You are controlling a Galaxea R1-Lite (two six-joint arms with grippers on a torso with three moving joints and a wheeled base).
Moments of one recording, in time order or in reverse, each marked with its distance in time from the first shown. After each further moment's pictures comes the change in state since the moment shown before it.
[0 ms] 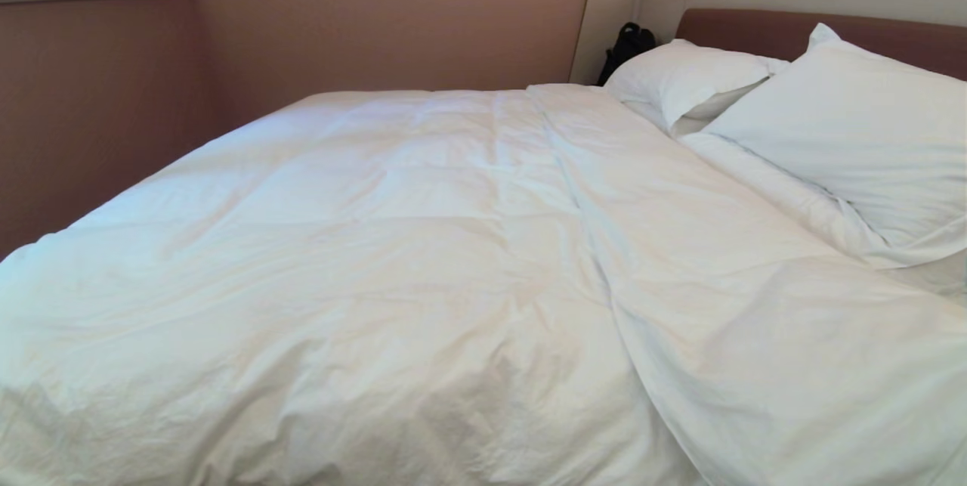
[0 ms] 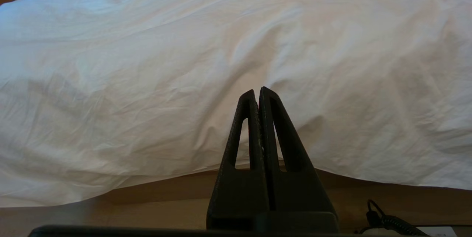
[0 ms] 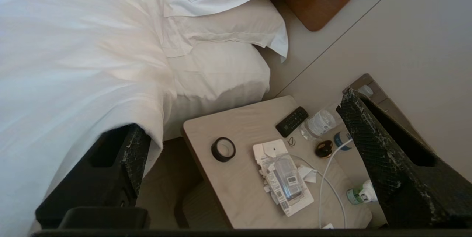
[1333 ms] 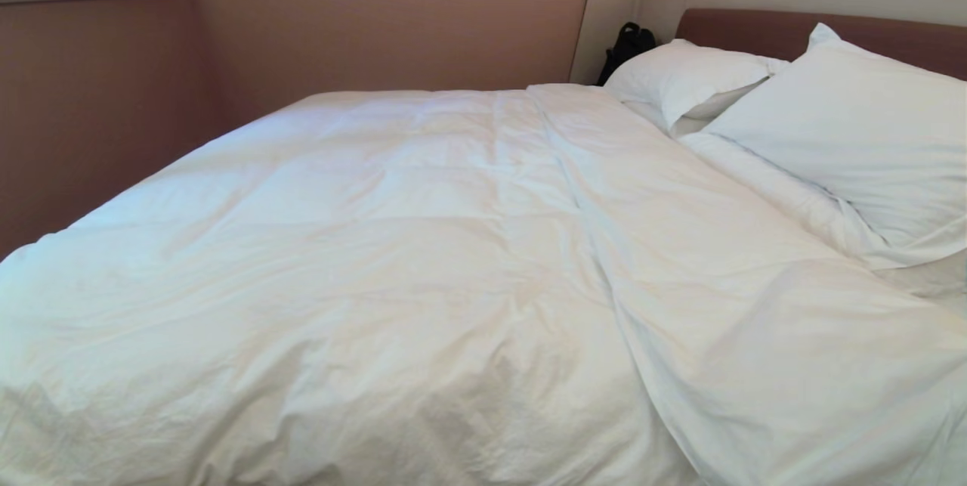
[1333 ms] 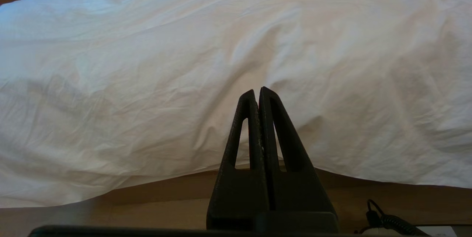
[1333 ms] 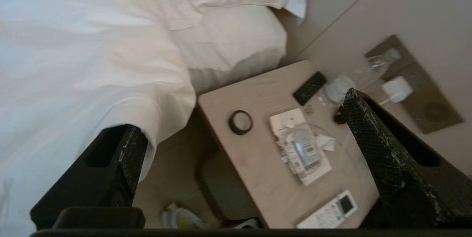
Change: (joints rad) left arm 0.000 0.000 0.000 0.000 0.000 0.000; right arm -0.143 0.169 -0.145 0.198 0.116 0.209
